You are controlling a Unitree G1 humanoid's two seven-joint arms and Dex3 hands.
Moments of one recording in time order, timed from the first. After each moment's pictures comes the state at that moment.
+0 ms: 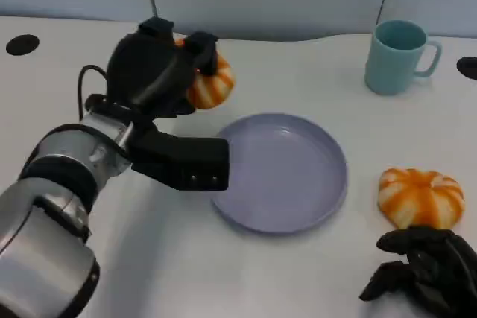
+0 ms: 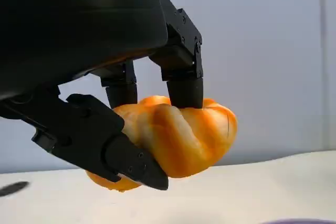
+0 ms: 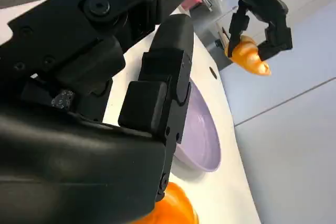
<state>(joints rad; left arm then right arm) -1.05 0.18 -0.65 1.33 0.84 -0.46 0.70 -0.05 -0.02 -0.21 0.50 0.46 -0.05 0.77</state>
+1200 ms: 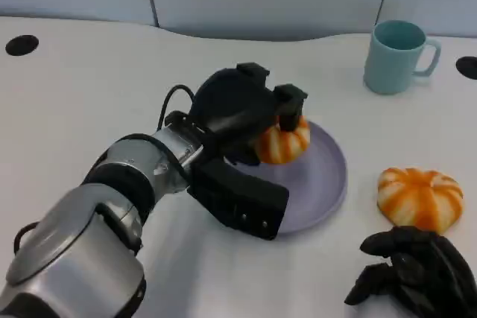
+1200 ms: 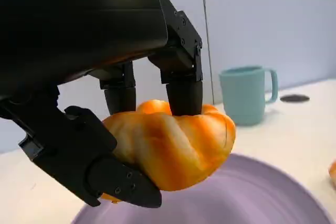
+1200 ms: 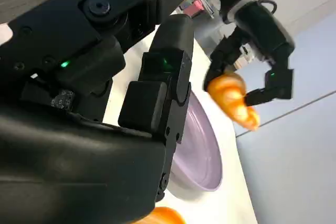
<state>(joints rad) -1.06 0.03 -0.76 1.34 0.88 -0.55 0.56 -0.02 0.01 -0.17 0.42 0.45 -0.02 0.74</state>
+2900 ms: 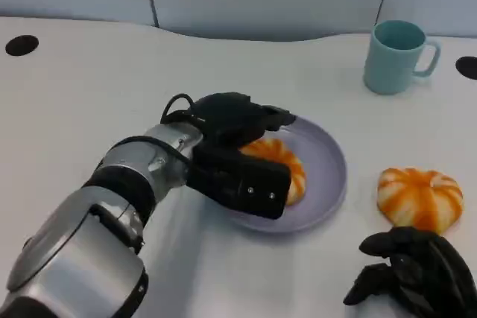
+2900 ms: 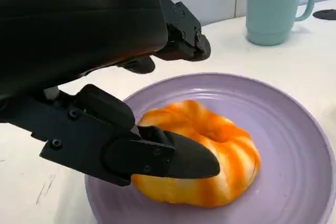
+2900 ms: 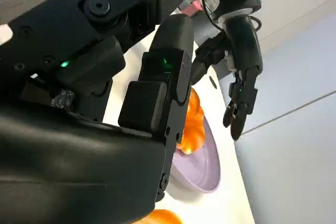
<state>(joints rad) -1.05 0.02 -0.62 1.33 0.75 -0.47 0.08 -0.01 0.02 -0.17 0.42 0.45 -0.02 0.74</state>
